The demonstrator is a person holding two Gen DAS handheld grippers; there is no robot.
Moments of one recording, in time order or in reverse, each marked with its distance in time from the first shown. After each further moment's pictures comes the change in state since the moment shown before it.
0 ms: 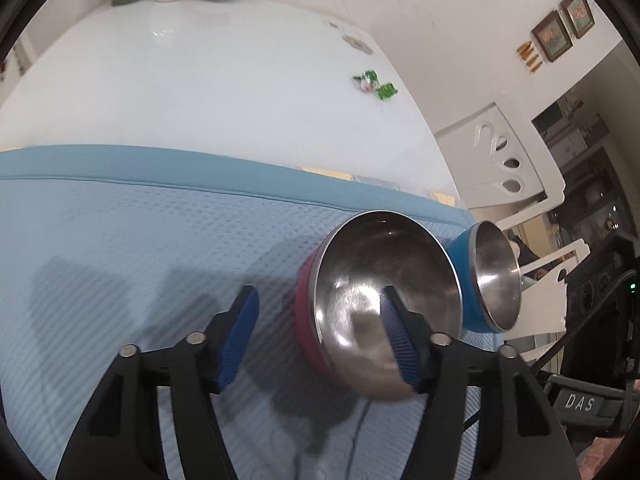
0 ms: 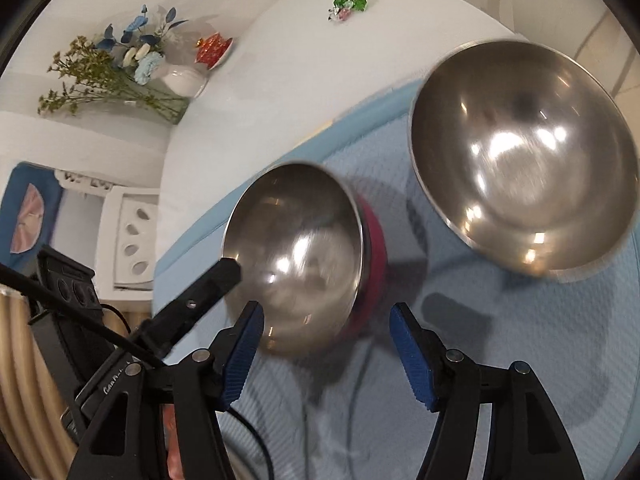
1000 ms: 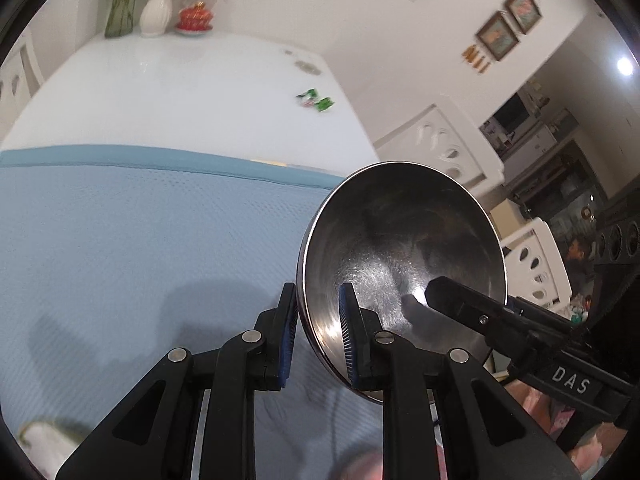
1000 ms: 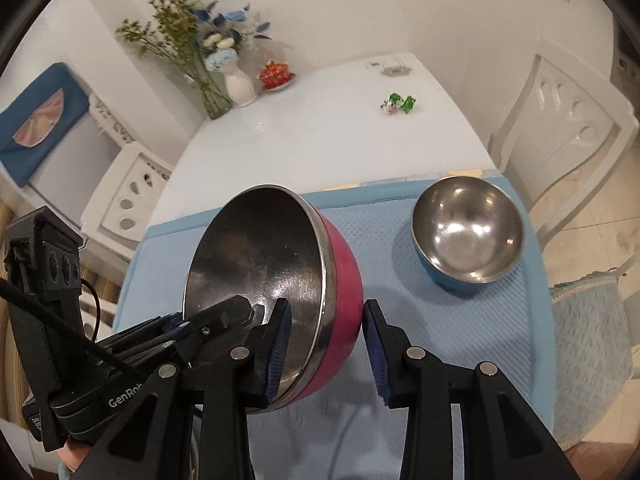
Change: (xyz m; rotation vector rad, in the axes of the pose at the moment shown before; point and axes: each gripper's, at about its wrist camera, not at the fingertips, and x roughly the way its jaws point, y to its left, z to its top) left arm -0.108 -0.054 -0.077 0.074 -0.102 -0.077; right arm -0.125 0.051 -0.082 -0.348 -0.225 -0.166
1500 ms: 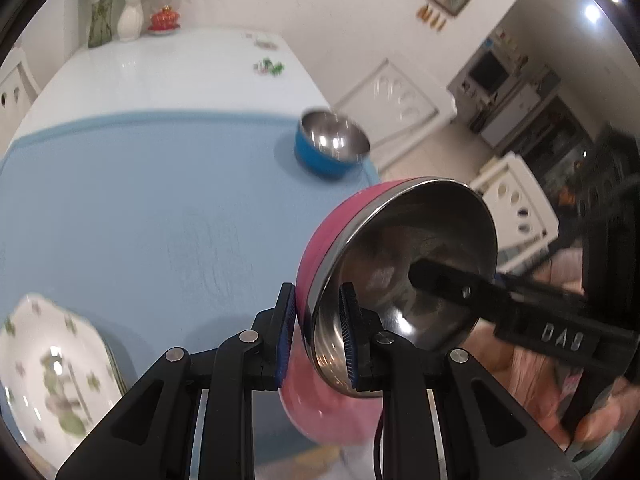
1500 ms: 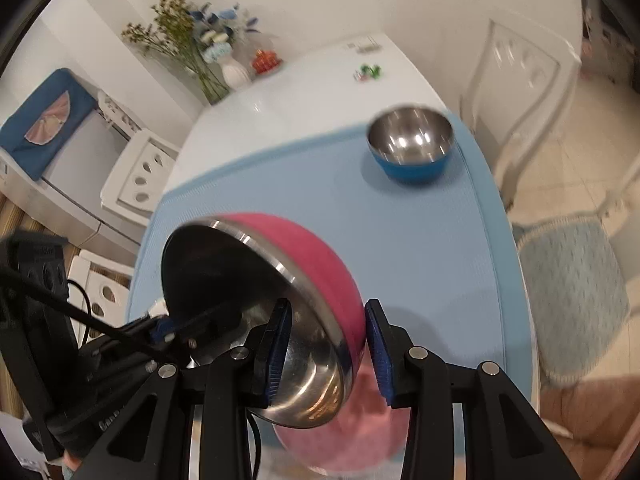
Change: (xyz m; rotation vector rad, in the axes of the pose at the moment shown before) left arm -0.038 -0.065 -0.105 0.111 0.086 0.011; right arm -0.064 -0.022 -0.107 0.086 0.089 0.000
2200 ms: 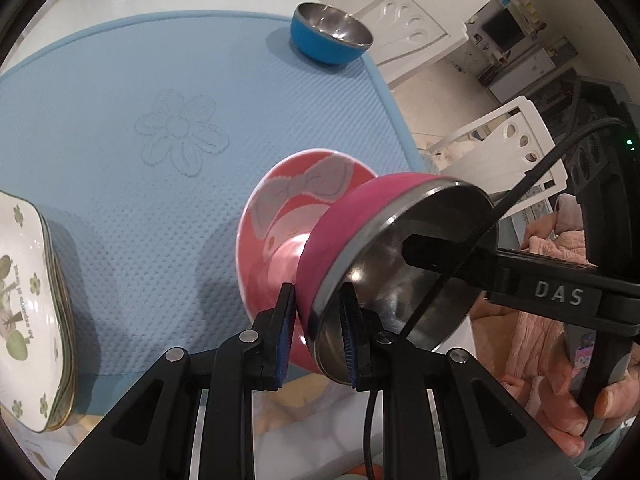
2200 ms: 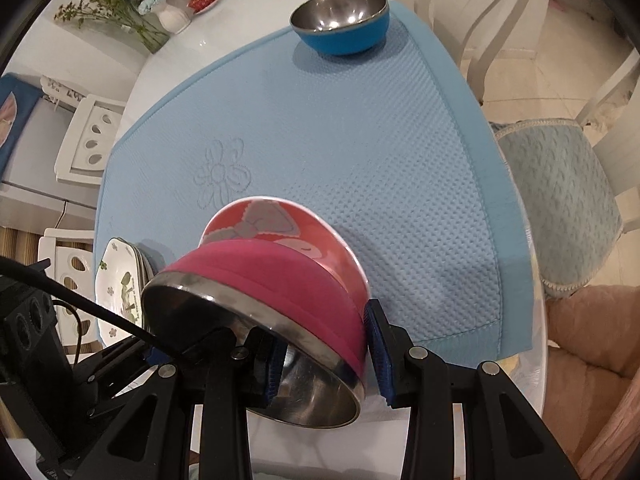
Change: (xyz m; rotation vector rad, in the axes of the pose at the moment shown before) left arm 0.034 -0.005 -0.065 -0.035 0.222 -0.007; right arm 0.037 -0.041 -0.046 0.129 0.246 -0.057
